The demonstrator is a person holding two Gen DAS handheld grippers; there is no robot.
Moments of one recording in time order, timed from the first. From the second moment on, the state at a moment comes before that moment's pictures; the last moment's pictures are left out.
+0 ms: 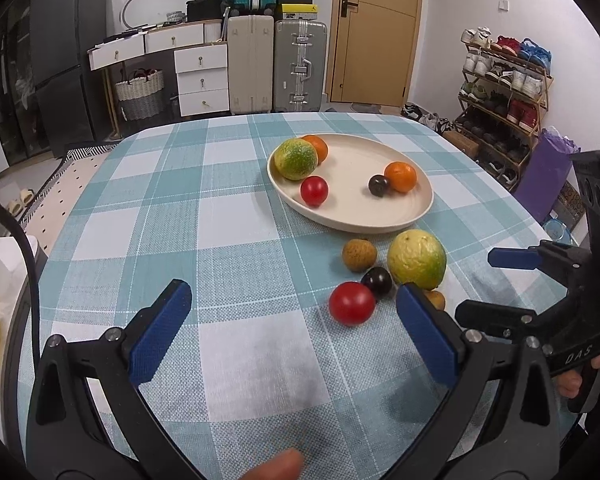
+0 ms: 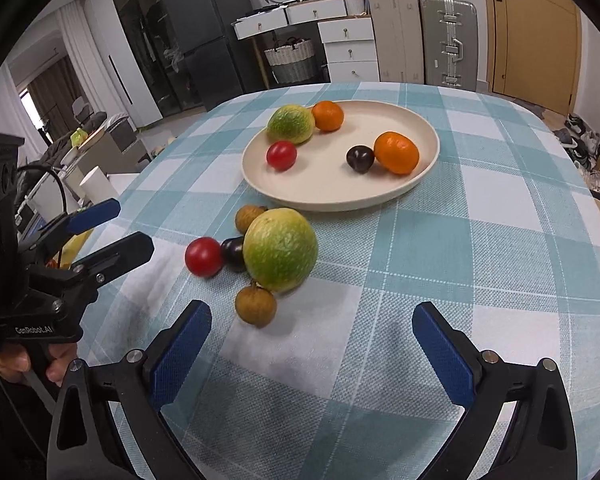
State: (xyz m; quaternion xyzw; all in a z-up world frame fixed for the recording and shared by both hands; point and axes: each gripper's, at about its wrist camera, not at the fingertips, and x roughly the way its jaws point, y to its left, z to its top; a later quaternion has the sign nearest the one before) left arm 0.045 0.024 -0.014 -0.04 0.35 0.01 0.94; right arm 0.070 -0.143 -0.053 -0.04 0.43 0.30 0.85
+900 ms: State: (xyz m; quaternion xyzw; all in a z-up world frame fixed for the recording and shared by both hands) left arm 0.053 0.036 -0.040 -0.06 0.39 -0.01 0.92; right arm 0.062 -0.111 -0.066 -0.04 0.45 0.36 0.82
